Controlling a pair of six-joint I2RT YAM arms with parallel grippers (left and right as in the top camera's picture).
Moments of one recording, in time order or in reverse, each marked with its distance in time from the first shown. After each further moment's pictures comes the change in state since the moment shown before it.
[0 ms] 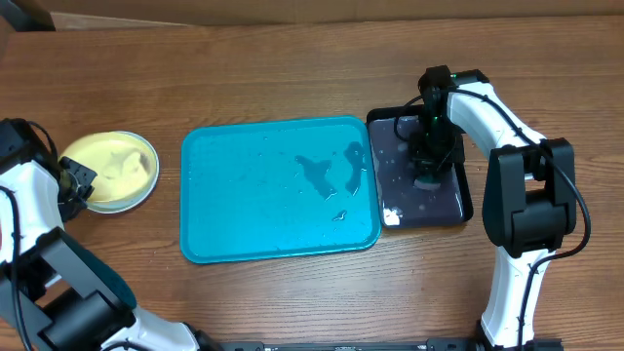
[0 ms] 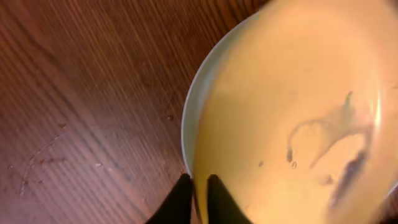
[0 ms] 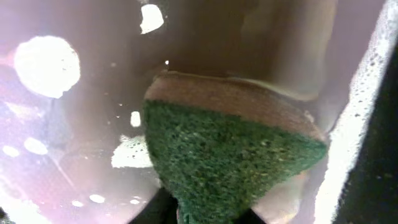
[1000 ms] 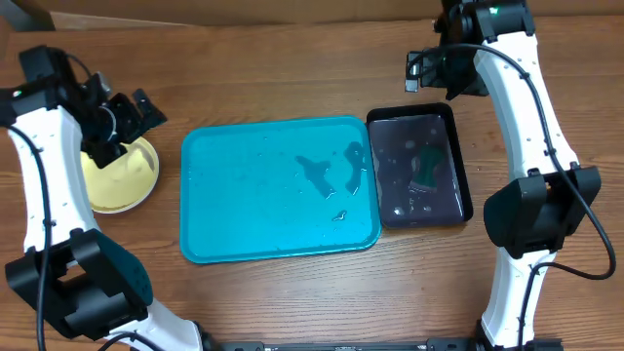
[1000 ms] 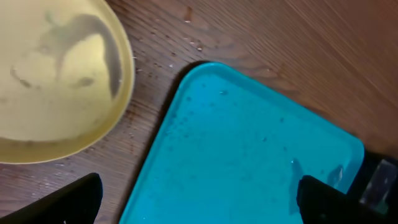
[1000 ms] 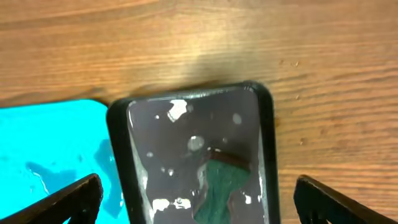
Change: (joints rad) left arm -0.266 0.026 0.379 -0.378 0.406 0.237; right arm -0.008 -0.005 0.637 -0.223 0.046 -0.005
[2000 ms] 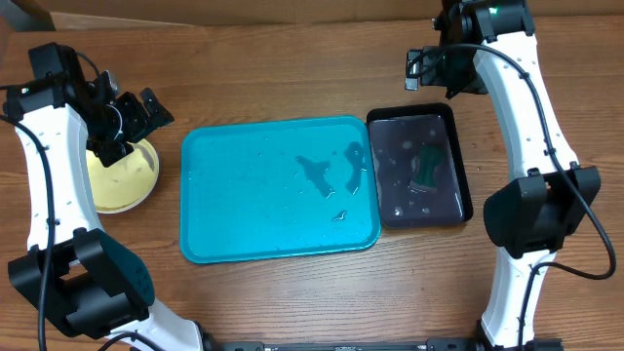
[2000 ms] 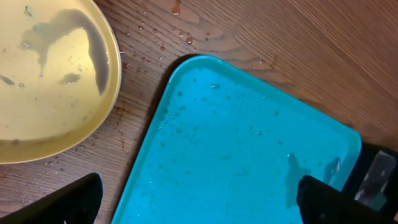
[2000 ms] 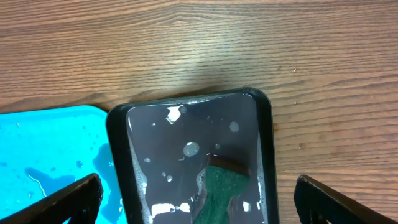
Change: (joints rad) left arm -0.023 0.000 0.000 -0.008 0.007 0.000; right arm 0.000 -0.007 0.000 0.013 0.008 0.000
